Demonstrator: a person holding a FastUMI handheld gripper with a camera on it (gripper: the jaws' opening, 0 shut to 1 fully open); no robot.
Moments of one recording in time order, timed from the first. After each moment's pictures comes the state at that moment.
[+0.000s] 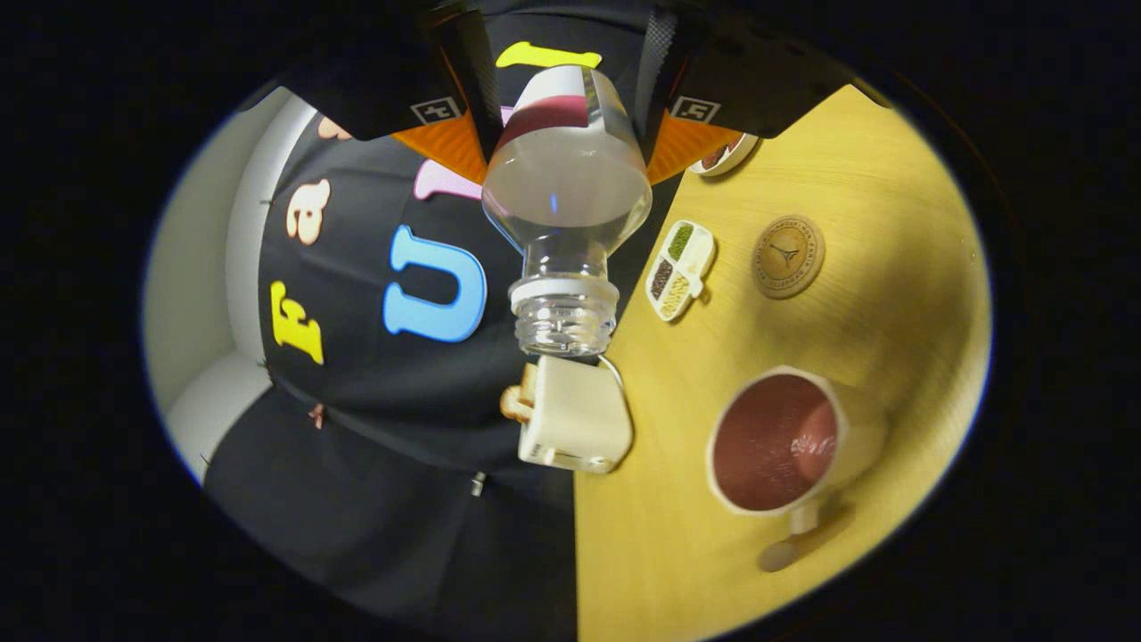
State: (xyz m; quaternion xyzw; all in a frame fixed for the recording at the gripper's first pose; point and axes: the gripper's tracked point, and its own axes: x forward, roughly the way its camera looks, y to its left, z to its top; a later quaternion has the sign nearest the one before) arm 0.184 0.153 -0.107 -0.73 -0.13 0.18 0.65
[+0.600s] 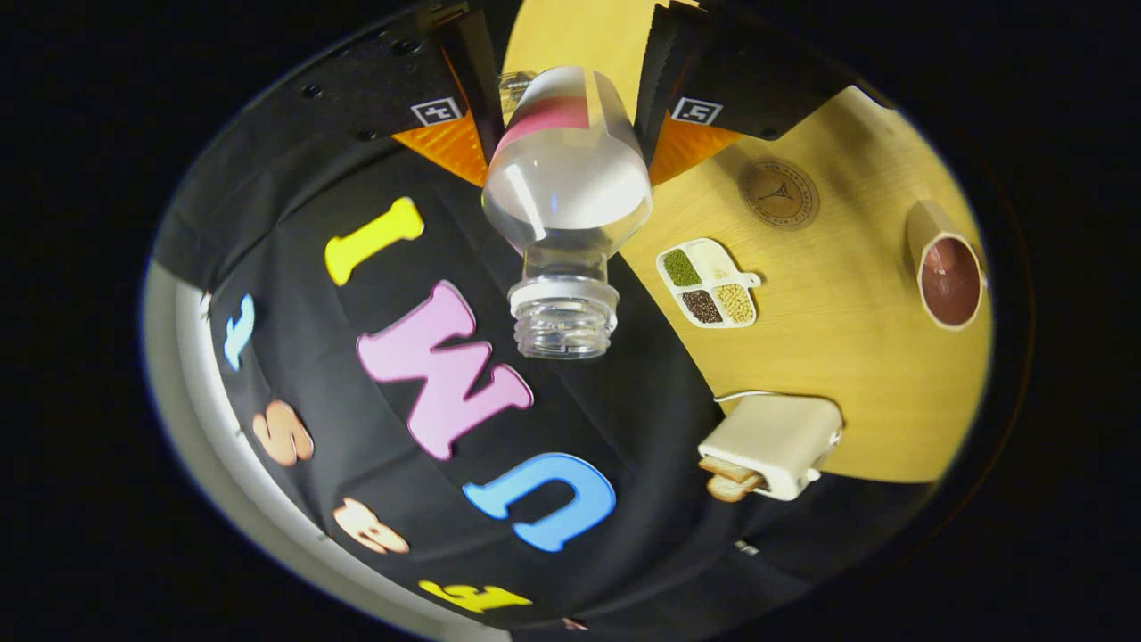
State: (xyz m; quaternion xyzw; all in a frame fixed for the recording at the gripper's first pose) arm 0.229 0.047 -0.137 -0.32 0.13 0.10 0.93
